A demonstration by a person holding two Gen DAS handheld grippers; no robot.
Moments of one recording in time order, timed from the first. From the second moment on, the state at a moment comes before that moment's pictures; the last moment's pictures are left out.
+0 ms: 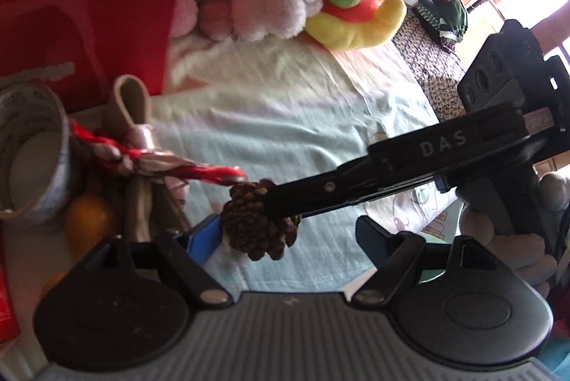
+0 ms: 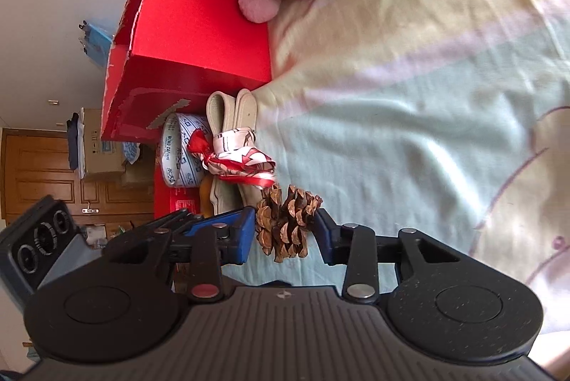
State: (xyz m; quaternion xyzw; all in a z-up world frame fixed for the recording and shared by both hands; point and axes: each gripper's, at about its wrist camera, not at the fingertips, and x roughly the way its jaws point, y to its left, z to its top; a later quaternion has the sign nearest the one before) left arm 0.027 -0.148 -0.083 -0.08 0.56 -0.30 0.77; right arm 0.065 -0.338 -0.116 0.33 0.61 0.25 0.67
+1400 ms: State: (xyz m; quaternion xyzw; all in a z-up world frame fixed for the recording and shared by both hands) left arm 0.159 -0.031 -0.040 -0.16 0.48 -0.32 0.80; right arm 0.225 -0.127 0.009 -0.06 0.62 0.24 0.75
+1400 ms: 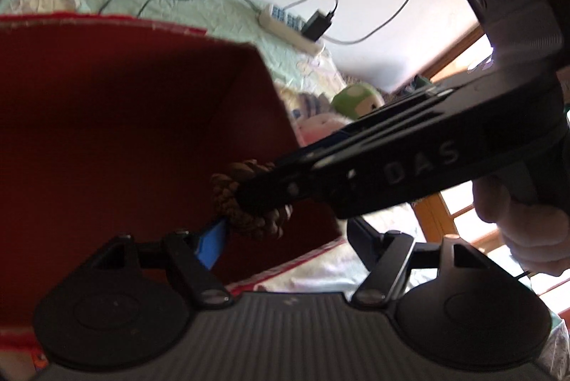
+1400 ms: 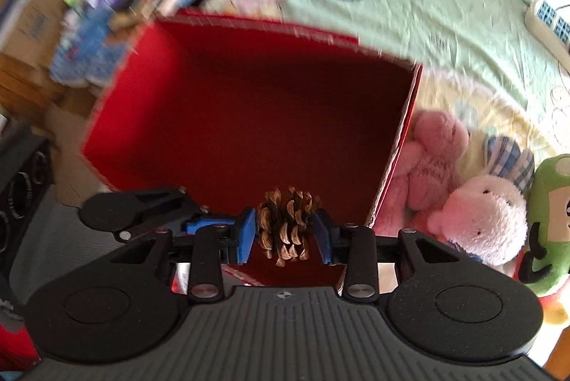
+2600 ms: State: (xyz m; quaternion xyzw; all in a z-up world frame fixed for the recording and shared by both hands) left arm 0.094 0.000 0.020 -0.08 0.43 -0.23 0.87; right arm 0.119 -0.193 0.036 0.07 0.41 0.24 0.87
